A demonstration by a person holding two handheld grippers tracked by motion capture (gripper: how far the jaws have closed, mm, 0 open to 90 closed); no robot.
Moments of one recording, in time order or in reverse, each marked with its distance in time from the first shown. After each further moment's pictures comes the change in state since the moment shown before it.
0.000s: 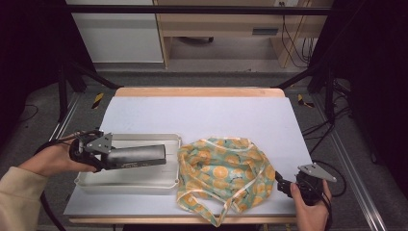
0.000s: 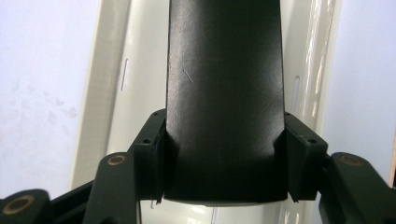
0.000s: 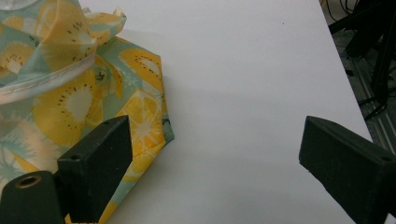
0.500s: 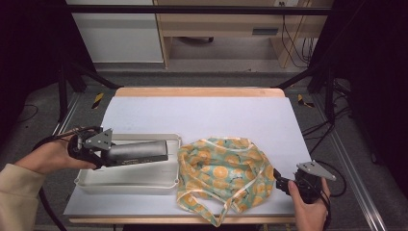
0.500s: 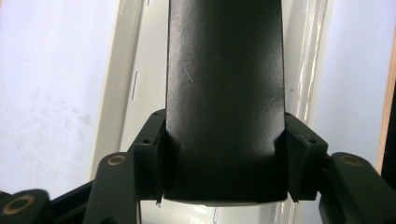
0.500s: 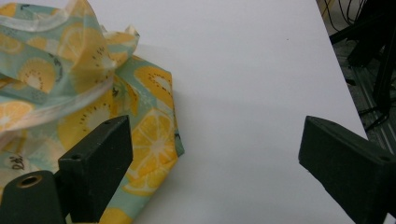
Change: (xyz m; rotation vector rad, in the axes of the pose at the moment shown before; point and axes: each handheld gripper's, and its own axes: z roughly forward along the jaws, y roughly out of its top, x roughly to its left) left arm 0.001 0.013 -0.018 -0.001 0.014 -0.001; right arm 0.006 0.009 -0.004 -0.027 0.013 -0.009
